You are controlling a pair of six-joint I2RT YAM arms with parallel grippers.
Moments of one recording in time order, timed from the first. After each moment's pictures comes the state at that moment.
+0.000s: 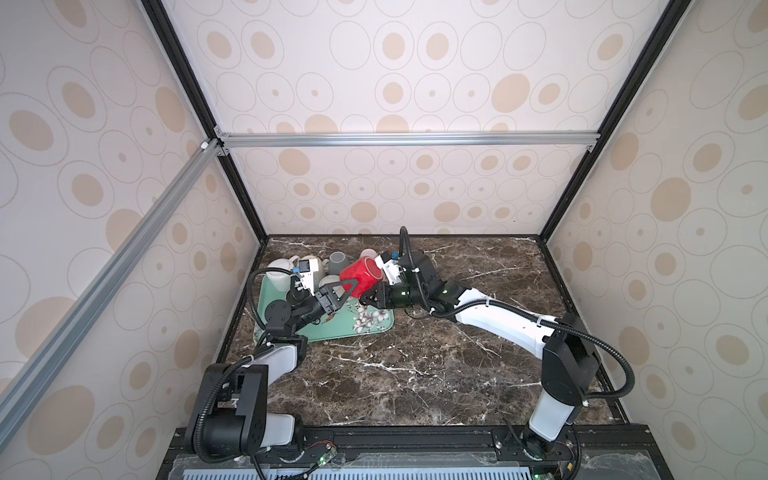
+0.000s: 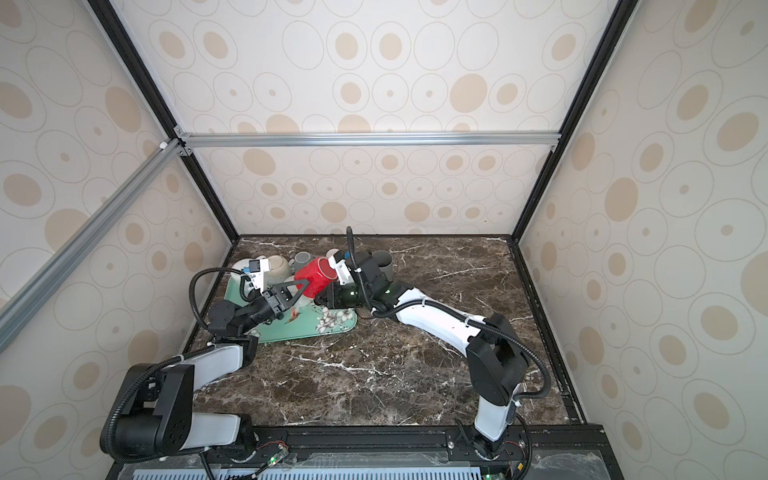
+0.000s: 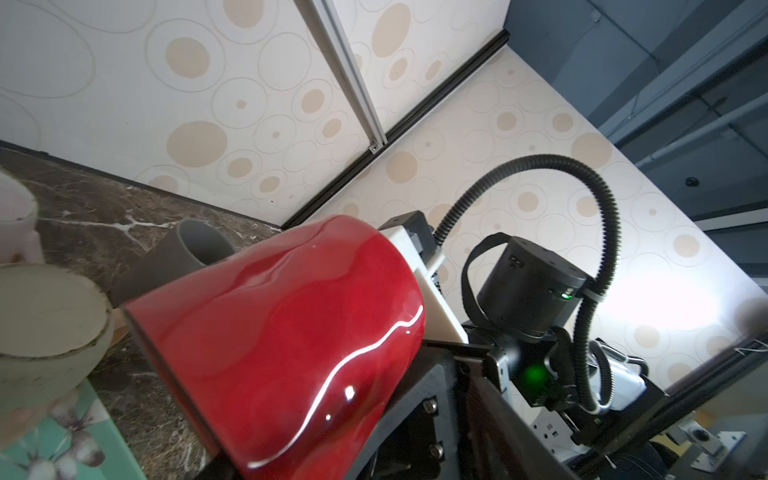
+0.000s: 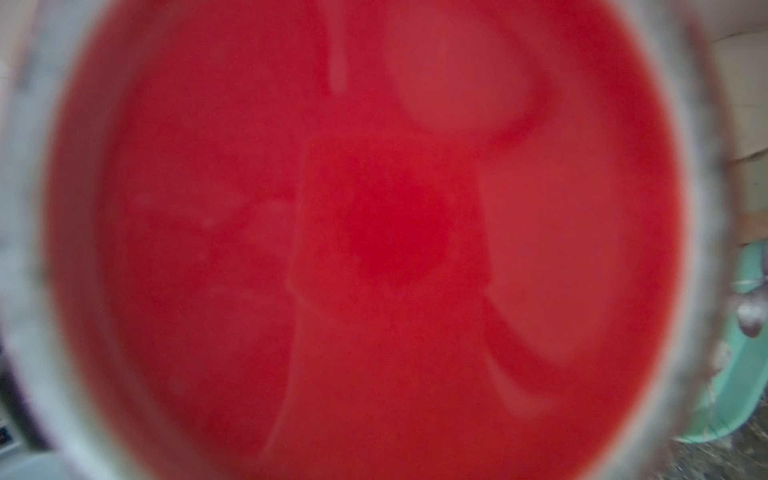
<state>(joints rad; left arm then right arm) -0.03 1.37 0.45 1.31 0.96 -1.23 0.81 1.76 1.42 -0.16 -0.45 0.71</state>
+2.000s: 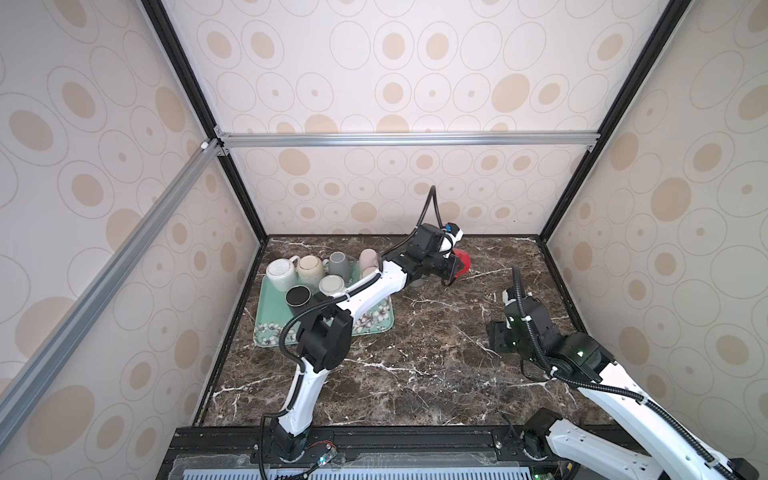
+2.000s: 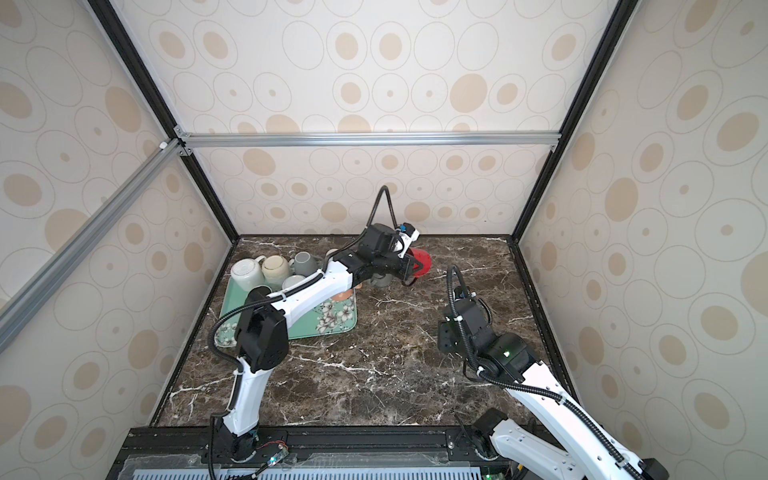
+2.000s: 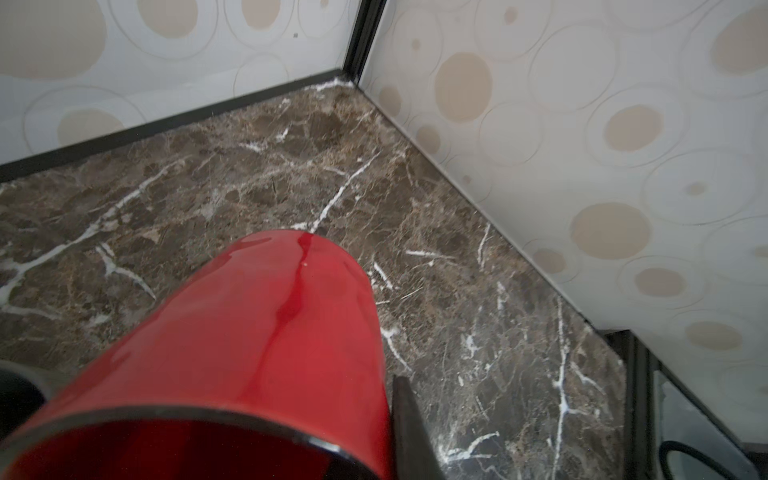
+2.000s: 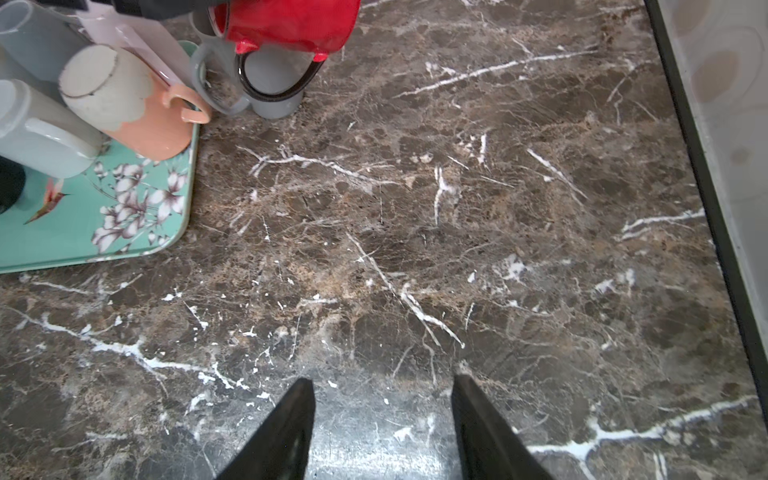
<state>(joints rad) -0.74 2.20 2.03 -0.43 0.33 -0.21 0.60 0.84 0.92 -0.96 0.33 0.51</state>
